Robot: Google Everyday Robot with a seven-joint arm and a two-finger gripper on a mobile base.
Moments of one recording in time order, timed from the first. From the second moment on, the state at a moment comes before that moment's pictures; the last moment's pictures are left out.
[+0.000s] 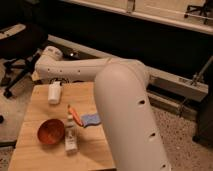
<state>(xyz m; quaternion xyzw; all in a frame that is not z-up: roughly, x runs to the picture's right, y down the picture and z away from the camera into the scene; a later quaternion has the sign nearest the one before) -0.345 -0.088 0.814 -0.18 -0.15 0.56 0.79</state>
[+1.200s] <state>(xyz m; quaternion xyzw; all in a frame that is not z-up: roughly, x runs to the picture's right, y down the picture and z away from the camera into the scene) -0.233 -0.100 0.780 -0.11 -0.12 0.45 0.88</state>
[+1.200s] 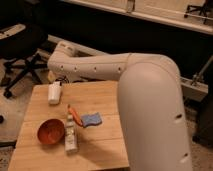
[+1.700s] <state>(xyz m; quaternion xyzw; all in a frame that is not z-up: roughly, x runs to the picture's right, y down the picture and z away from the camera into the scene) -0.180 -0.066 0.759 -0.13 -0.11 0.39 0.90</state>
